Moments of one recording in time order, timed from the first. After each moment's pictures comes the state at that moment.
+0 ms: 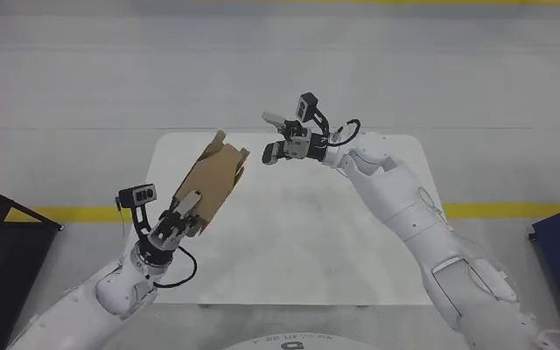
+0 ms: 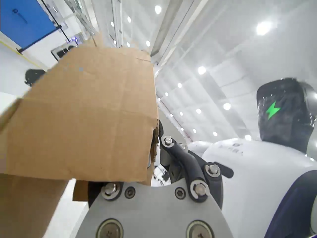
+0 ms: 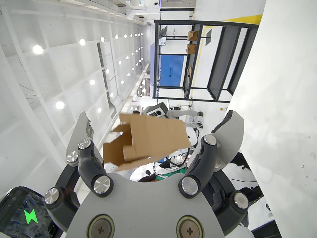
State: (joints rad) left arm 1.53 -0.62 -0.86 -1.86 -0.33 -1.01 0.16; right arm -0.87 -1.24 0.94 -1.19 0.71 -0.01 0.92
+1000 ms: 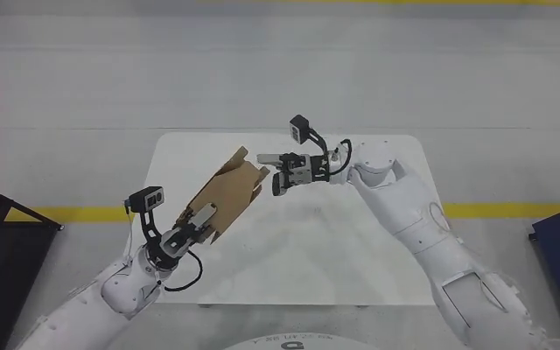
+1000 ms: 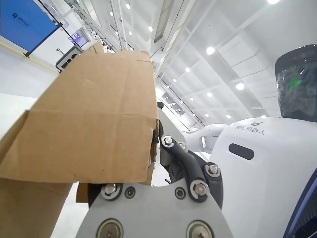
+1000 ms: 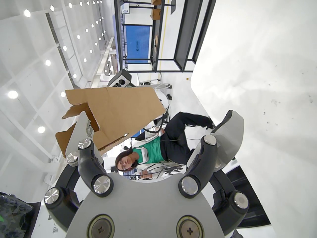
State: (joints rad) left arm 1.54 -0.68 -0.90 -1.81 -0.14 -1.01 0.11; right arm -0.97 -1.18 0.98 -1.38 0.44 0.13 1.11
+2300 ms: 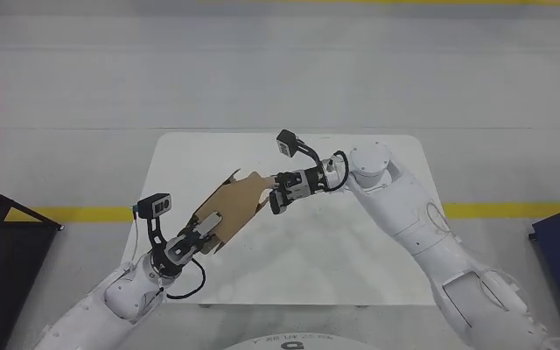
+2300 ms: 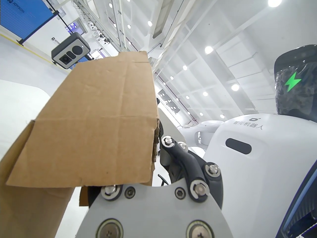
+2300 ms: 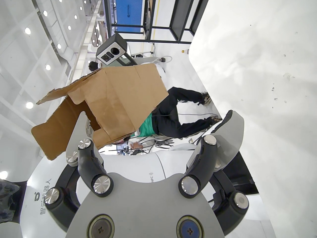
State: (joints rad) left arm 1.63 -0.74 -0.98 -1.82 -0.25 -1.01 -0.08; right arm -0.95 -1.17 0.93 -1.40 0.42 0.11 1.25
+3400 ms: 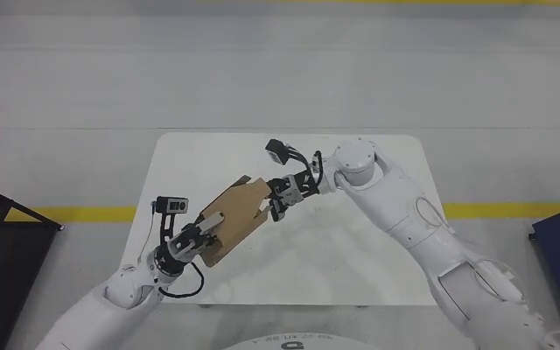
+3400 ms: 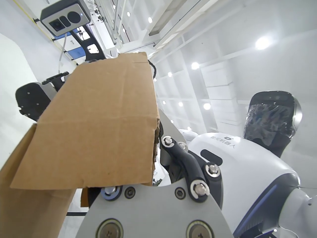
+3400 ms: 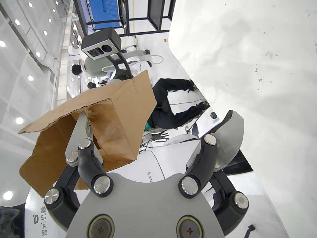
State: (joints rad) left arm 1.58 -0.75 -0.94 -1.74 -0.88 -0.88 -0.64; right arm -0.87 -1.19 0.82 -1.35 0.36 0.23 1.27
